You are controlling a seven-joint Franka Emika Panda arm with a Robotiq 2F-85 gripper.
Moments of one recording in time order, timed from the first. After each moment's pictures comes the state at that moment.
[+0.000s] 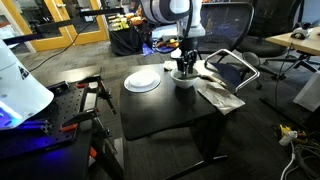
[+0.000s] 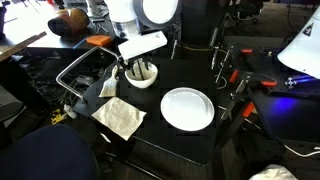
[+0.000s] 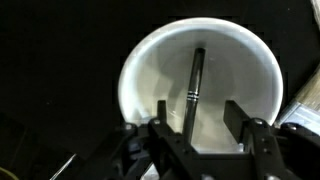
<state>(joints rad) 0.23 0.71 -0.14 -1.97 -0.10 2.64 1.15</state>
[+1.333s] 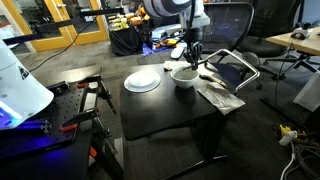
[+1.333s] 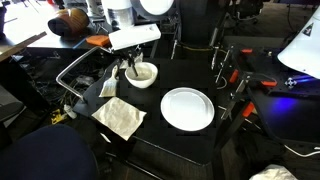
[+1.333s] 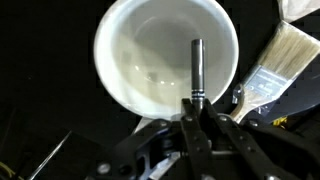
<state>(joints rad) 0.31 0.66 -0.23 -1.98 -0.10 2.70 1.17</state>
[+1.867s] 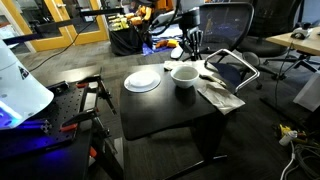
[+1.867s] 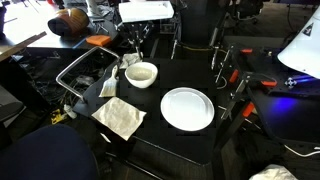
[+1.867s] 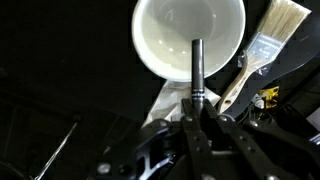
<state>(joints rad) 0.35 0.46 -0.31 -2.19 -0.14 2.79 1.22</state>
